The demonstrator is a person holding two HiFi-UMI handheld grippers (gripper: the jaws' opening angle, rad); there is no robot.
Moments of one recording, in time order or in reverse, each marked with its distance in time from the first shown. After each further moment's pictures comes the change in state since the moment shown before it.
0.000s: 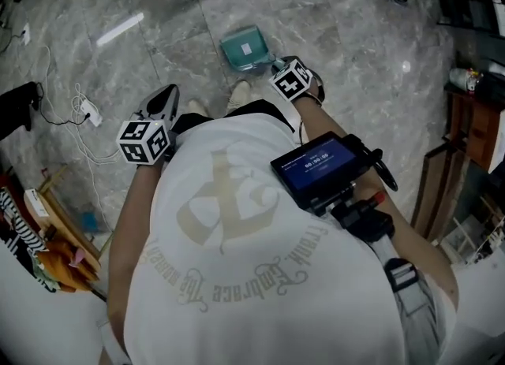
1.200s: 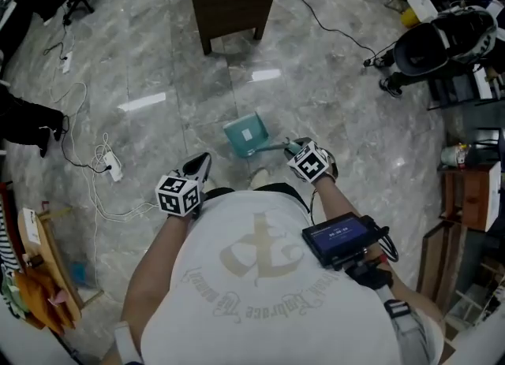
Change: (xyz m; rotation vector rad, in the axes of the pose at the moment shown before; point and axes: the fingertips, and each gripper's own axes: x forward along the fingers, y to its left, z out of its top) left arm -0.080 0.042 -0.015 -0.007 -0.163 -0.049; right arm -0.085 0.095 0.089 -0.141 -0.098 0.019
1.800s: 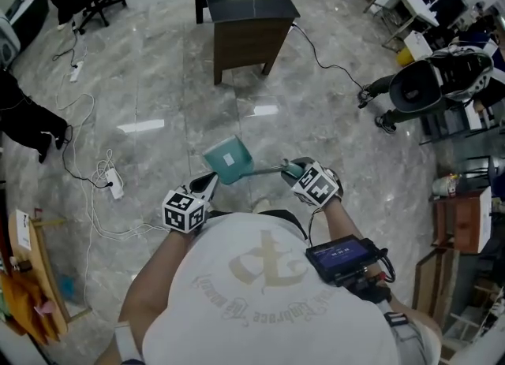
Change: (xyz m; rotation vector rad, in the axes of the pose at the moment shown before) left arm -0.050 0.024 0.021 0.077 -0.072 -0.065; right arm -0.067 0.066 0.112 -0.180 -0.093 0.046
